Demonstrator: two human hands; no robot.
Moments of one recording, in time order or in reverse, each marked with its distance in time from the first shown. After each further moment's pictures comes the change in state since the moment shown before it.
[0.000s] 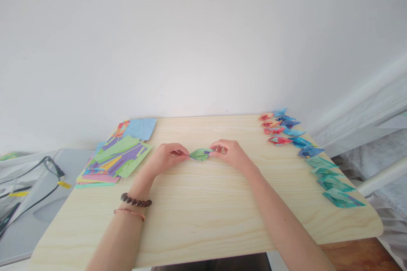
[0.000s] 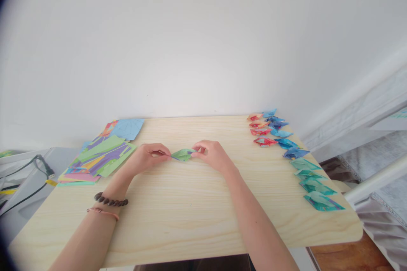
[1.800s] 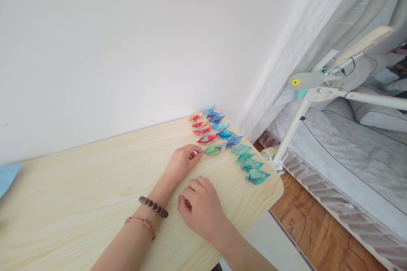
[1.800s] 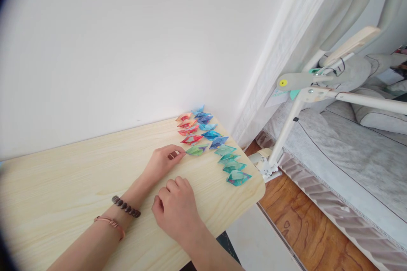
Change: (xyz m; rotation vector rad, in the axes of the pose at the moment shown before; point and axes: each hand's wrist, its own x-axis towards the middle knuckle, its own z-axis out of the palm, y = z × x) left_hand 0.129 0.092 0.213 0.044 -0.079 0.370; right_hand -0.128 -0.007 -0.022 -0.626 0.315 0.205
